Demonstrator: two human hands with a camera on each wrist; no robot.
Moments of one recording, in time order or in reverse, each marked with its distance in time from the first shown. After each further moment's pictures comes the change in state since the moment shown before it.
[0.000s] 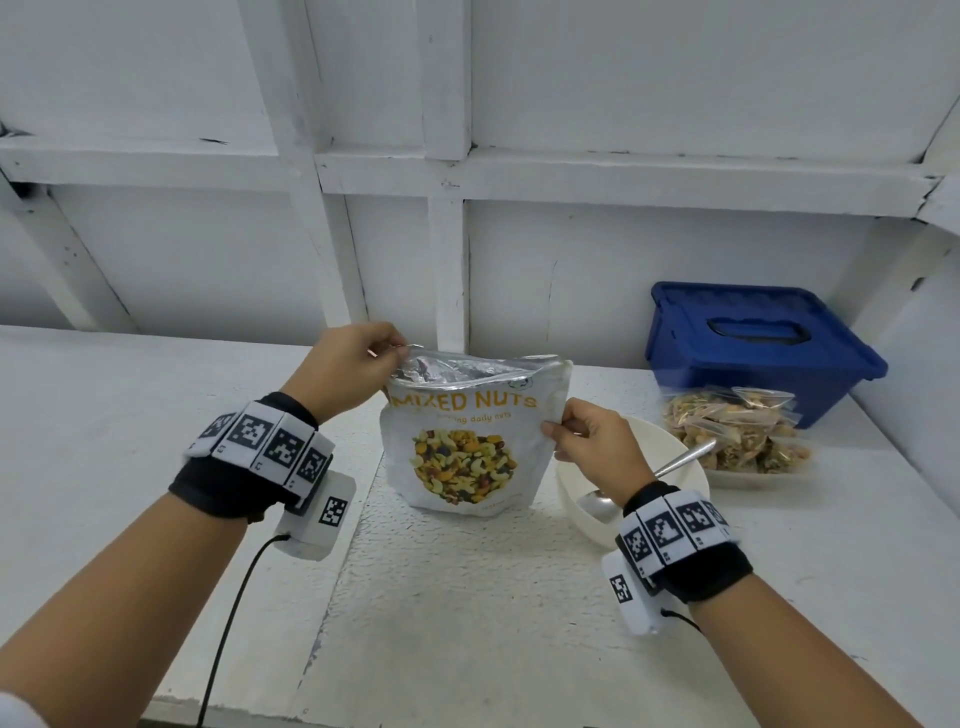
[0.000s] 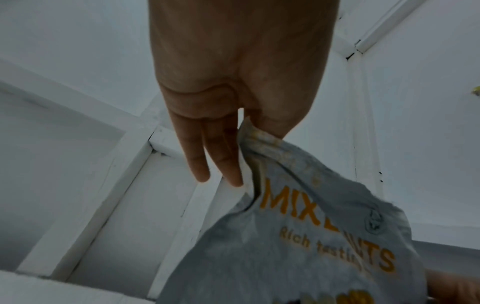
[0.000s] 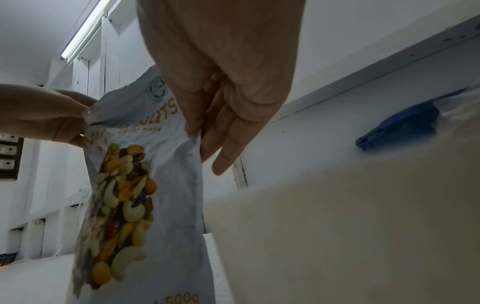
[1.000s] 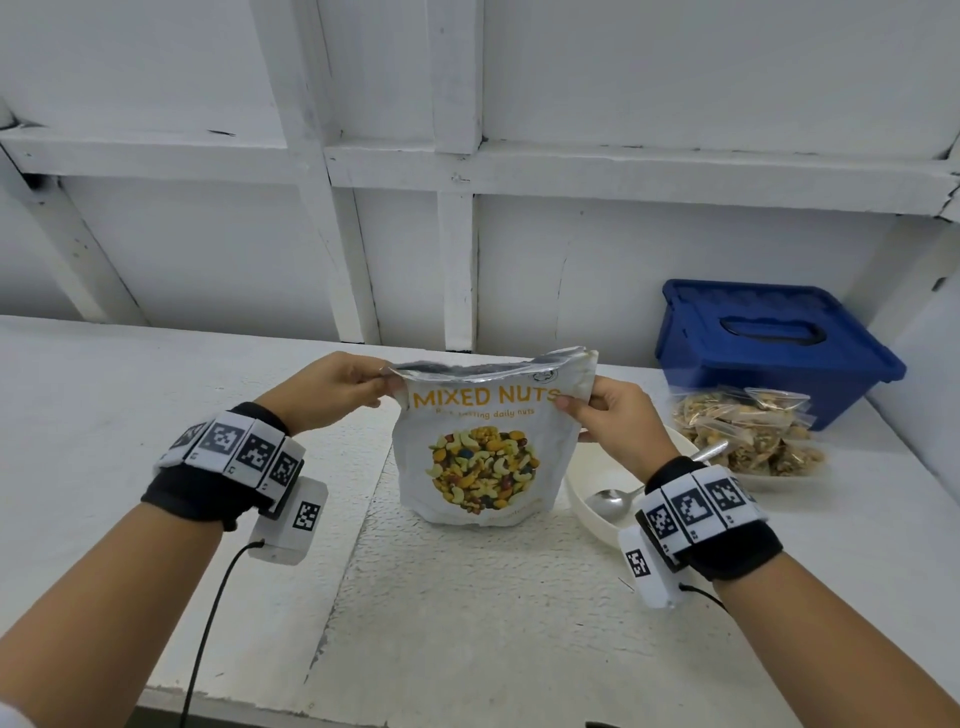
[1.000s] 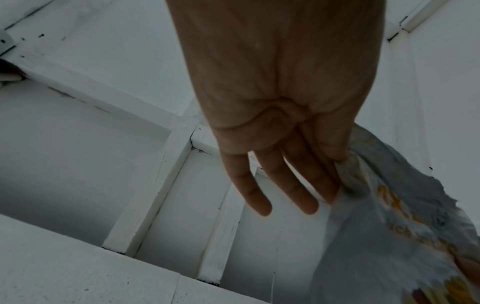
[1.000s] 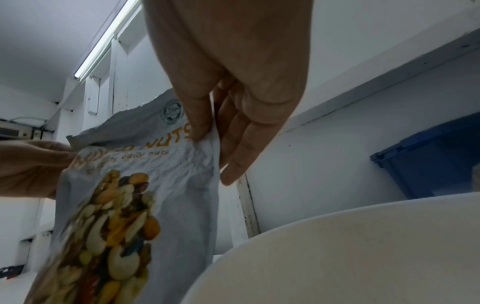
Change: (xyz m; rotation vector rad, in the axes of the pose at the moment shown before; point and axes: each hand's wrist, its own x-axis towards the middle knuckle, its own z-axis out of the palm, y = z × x) left_hand -0.014 -0.033 -0.006 -0.392 -0.349 -0.010; right_hand 0.013 -0.018 -0.013 0.063 -0.008 0.011
